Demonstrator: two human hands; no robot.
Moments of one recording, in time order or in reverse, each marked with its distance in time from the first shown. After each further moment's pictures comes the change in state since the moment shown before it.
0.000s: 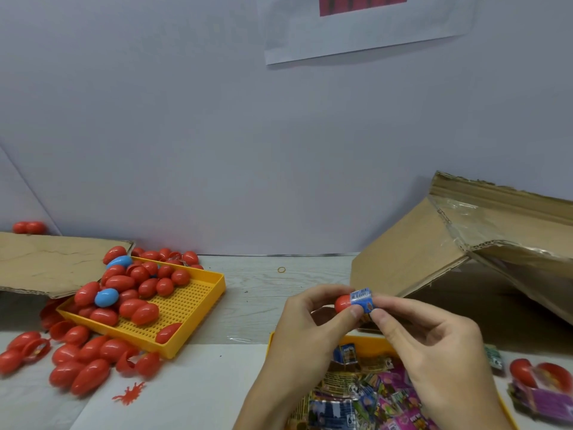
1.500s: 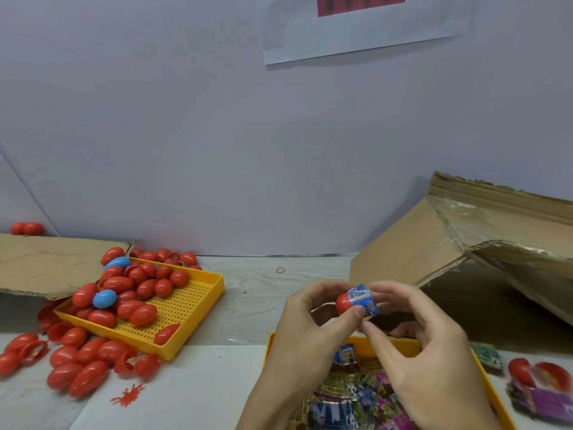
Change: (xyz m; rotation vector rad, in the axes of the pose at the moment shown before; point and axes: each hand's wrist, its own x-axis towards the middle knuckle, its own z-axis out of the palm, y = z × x) left_hand 0.001 -0.001 0.001 0.023 -0.025 0.067; right_hand -0.004 0.006 0.003 -0.313 -0.035 -0.180
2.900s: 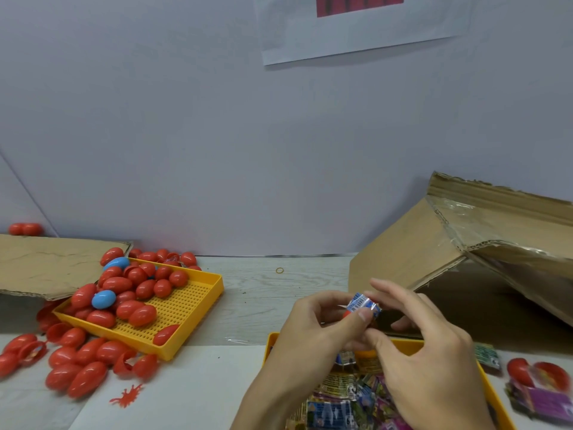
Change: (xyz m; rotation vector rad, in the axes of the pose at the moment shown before) left_hand 0.002 -0.002 0.003 -0.150 -0.096 -0.159; right_hand -0.002 -0.002 0.002 -0.157 0.109 -0.176
